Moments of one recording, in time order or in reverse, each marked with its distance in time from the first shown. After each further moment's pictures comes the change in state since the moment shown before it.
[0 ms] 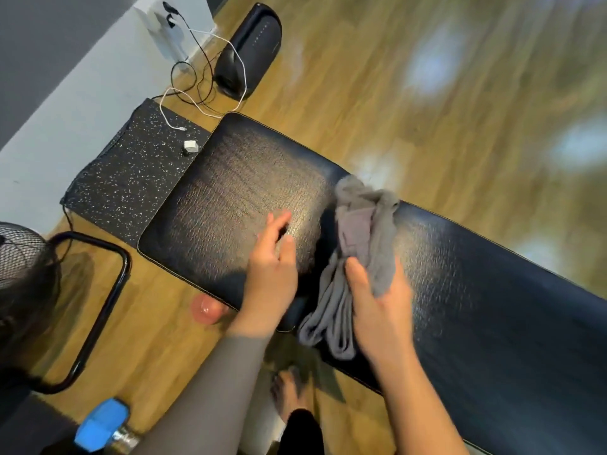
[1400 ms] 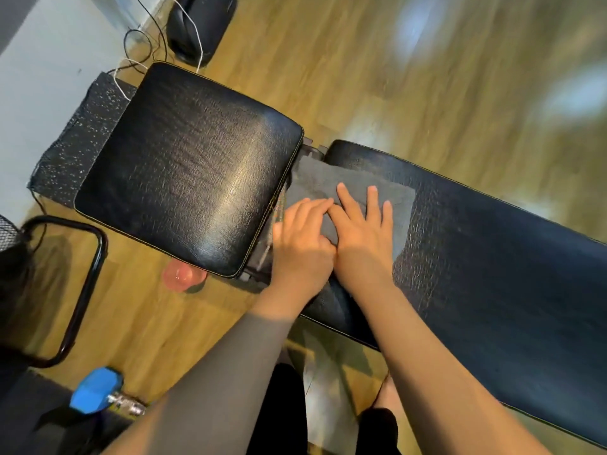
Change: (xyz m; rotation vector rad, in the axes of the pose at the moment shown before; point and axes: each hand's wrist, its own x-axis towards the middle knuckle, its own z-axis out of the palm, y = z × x) left_hand -0.091 0.004 0.115 0.516 -0.190 0.349; right_hand 0.023 0.090 -0.085 -1.136 -0.240 -0.233
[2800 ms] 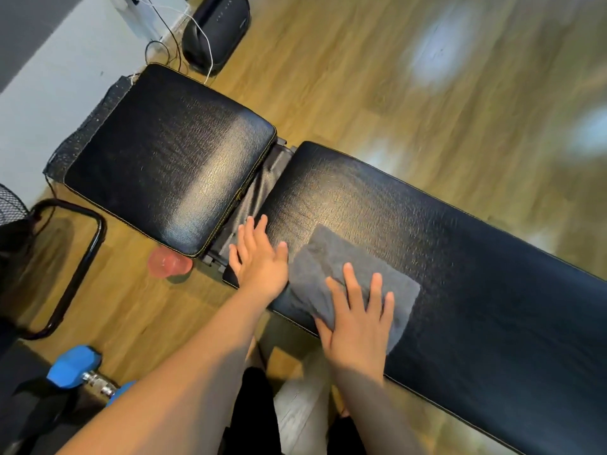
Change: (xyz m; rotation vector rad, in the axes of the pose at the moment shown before) left_hand -0.039 0.011 0.049 0.107 -0.039 -0.560; right_hand -0.144 0.079 0.017 -0.013 -0.006 0.019
